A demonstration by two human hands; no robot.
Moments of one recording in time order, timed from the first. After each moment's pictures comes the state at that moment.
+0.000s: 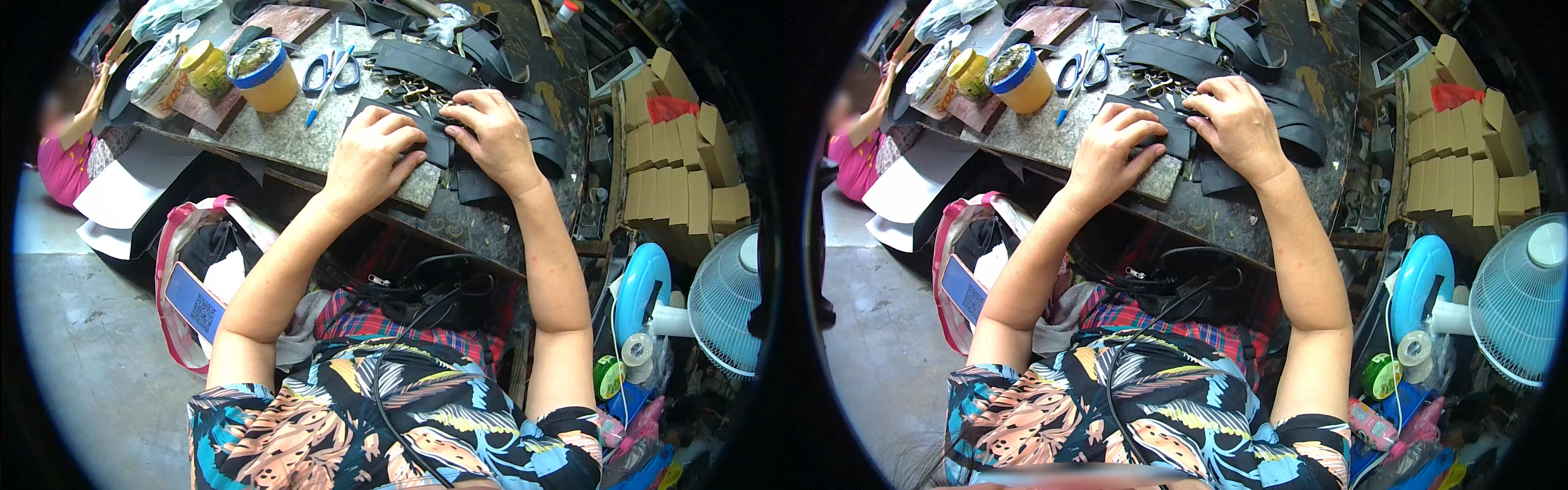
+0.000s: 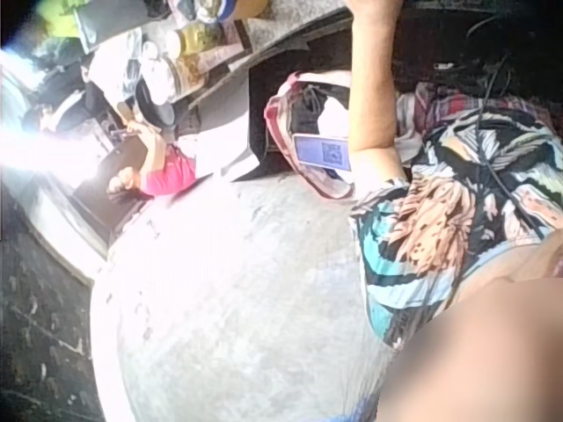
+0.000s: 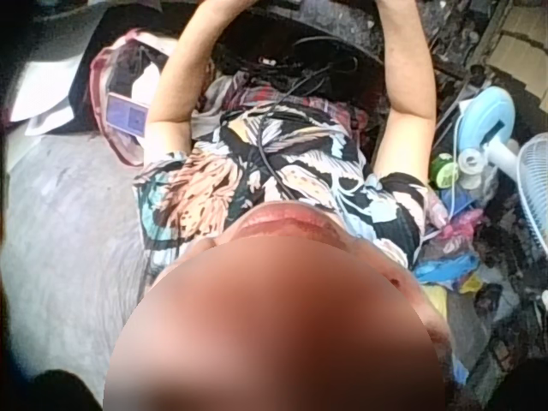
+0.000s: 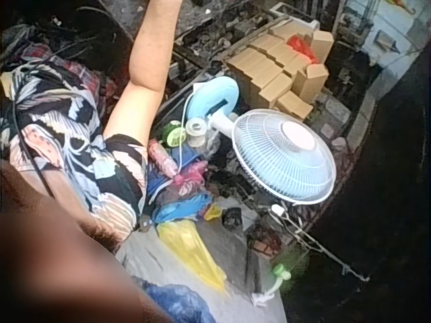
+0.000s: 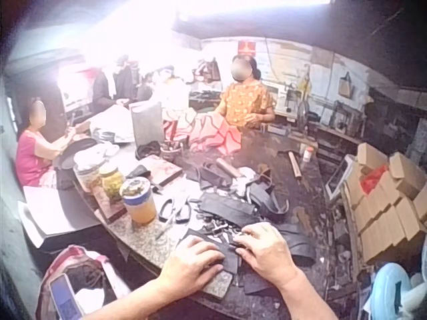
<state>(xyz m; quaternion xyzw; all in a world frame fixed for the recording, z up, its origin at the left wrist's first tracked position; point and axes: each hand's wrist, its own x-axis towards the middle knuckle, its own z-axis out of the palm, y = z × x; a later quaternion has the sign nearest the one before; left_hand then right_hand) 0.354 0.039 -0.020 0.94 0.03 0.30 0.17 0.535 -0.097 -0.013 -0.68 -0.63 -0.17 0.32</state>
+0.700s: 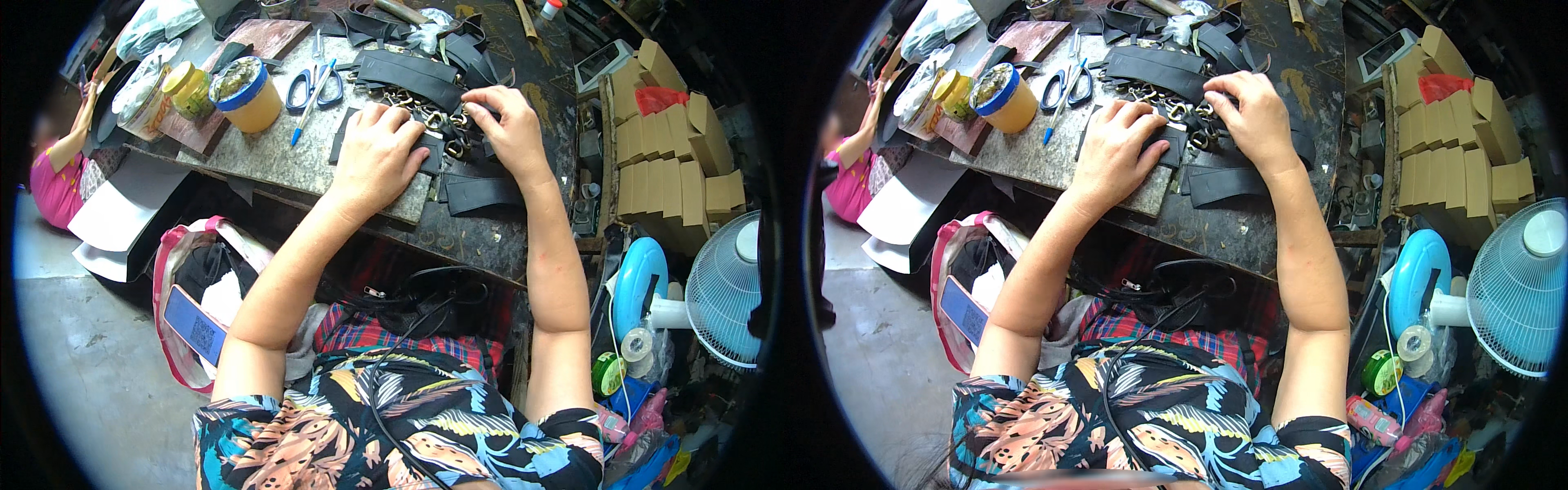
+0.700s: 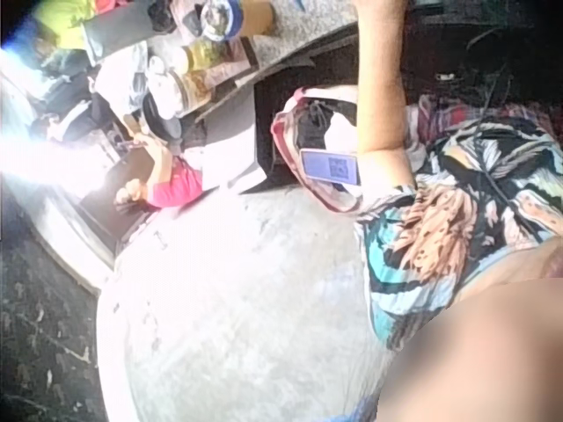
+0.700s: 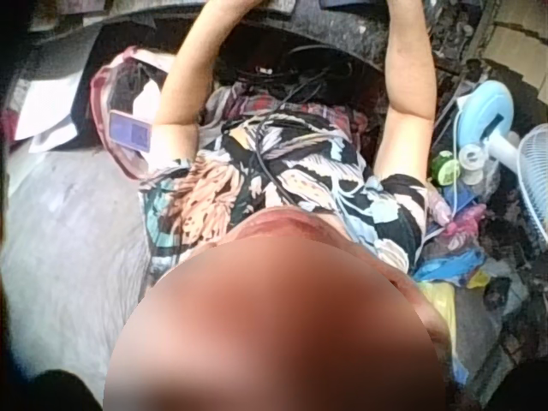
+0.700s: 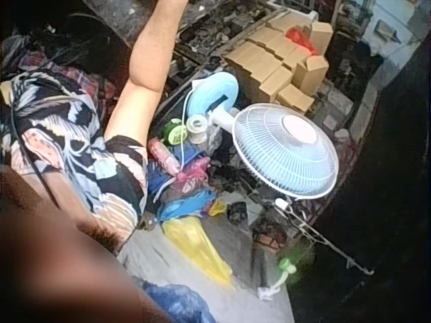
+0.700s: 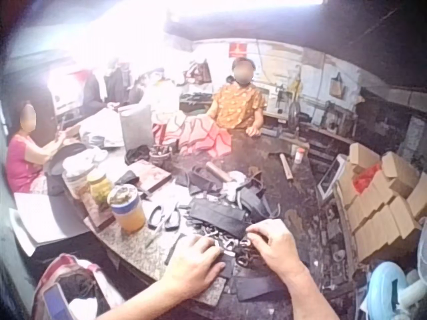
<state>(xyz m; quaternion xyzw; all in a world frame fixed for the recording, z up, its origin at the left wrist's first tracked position) 0.385 0.037 -0.021 0.94 0.05 0.31 0.11 0.569 -0.105 -0.006 -0.76 -0.52 -0.08 0.38</state>
